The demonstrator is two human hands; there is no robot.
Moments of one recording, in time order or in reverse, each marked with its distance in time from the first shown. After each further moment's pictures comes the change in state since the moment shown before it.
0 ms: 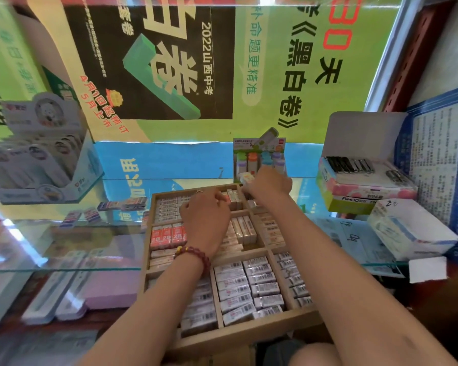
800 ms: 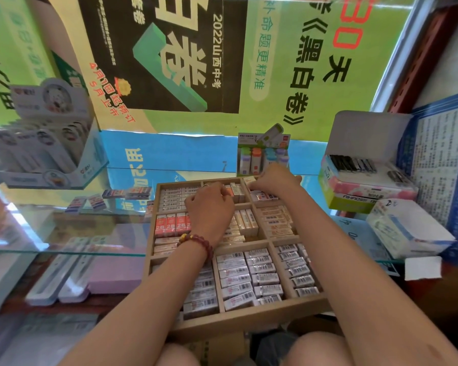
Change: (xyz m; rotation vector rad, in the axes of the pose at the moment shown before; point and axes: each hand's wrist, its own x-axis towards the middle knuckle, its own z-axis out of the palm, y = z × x) left_hand 0.003 -0.006 0.007 0.004 -0.044 0.006; right_hand 0.006 0.012 -0.009 0.009 -0.214 -0.054
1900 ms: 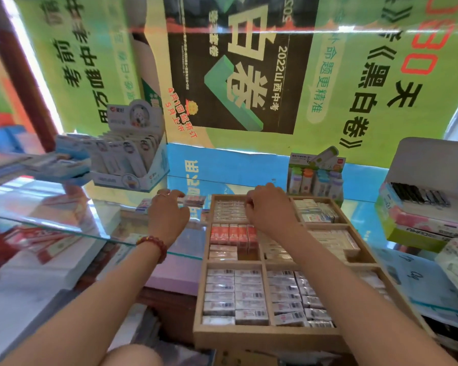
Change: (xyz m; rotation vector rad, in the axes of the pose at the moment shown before) left_hand 0.023 -0.145 -0.096 0.141 0.207 -0.180; right_hand -0.064 -0.085 0.040 -0.170 0.315 -0.673
